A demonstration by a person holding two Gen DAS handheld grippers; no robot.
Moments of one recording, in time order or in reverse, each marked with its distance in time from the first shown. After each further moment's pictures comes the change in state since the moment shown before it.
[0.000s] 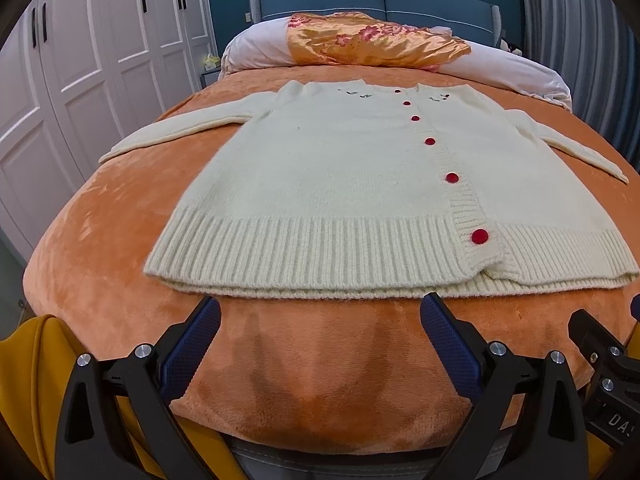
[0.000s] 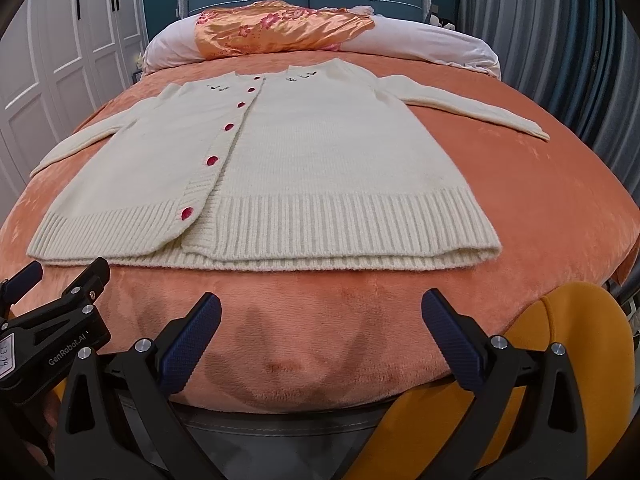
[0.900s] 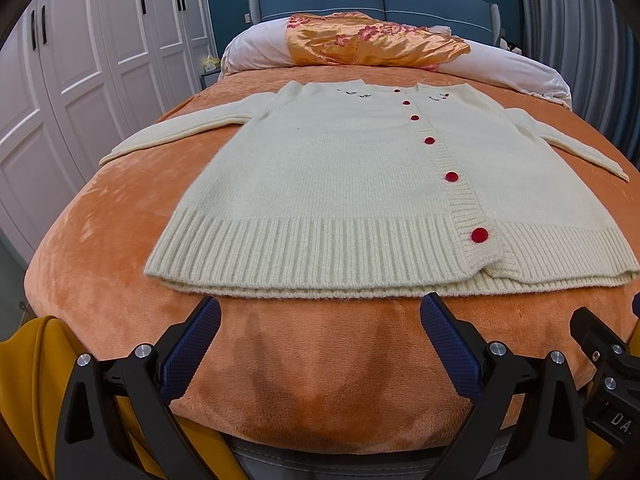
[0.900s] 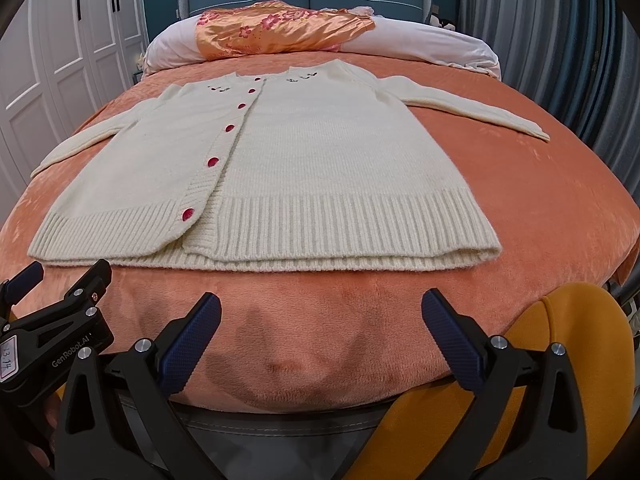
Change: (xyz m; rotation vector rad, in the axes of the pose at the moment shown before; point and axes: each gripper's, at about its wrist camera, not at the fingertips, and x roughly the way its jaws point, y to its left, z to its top) left arm -0.001 0.000 -0.002 0.004 -0.001 0.003; right arm 0.001 0.000 0.000 -0.001 -0.002 0.002
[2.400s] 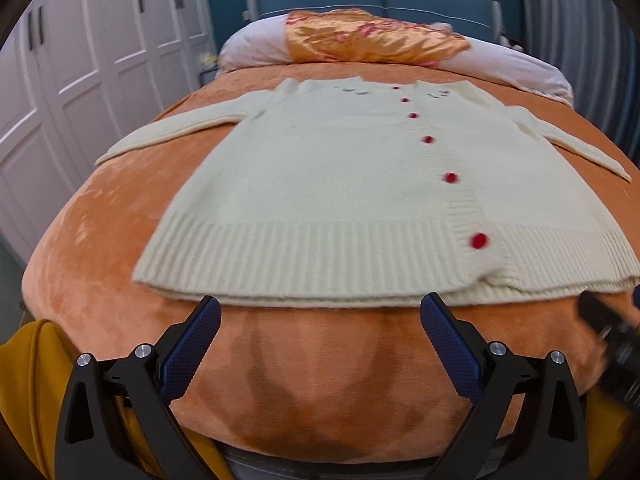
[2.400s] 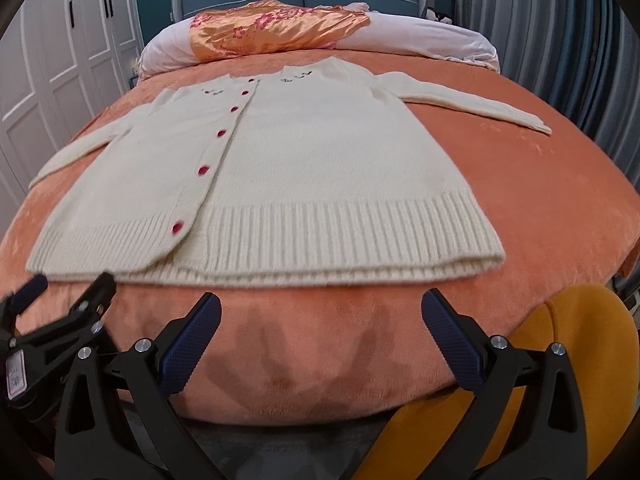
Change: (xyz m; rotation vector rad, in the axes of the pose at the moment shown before) left arm 0.009 0.000 0.009 -0.013 0.019 0.015; right arm 0.010 -0.011 0.013 0.042 0.009 0.021
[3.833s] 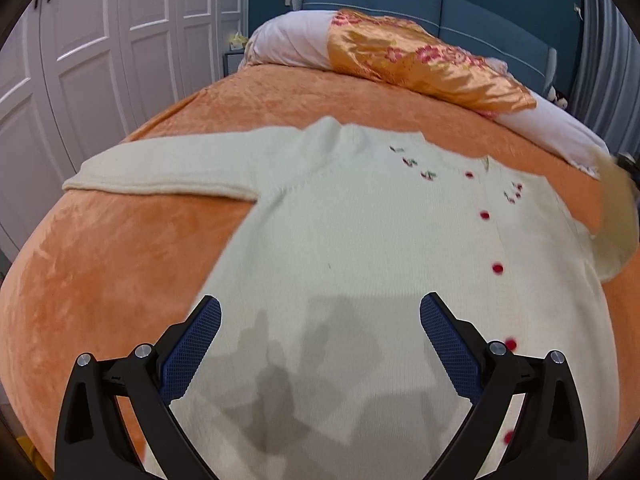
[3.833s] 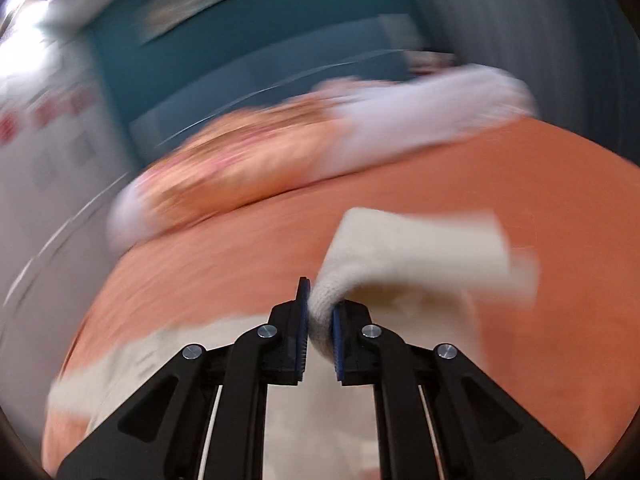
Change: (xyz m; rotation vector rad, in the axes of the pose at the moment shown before) left arm 0.108 0.049 0.172 -0.195 0.013 -0.026; right arm 0.170 -0.100 0.366 0.134 -0.267 0.279
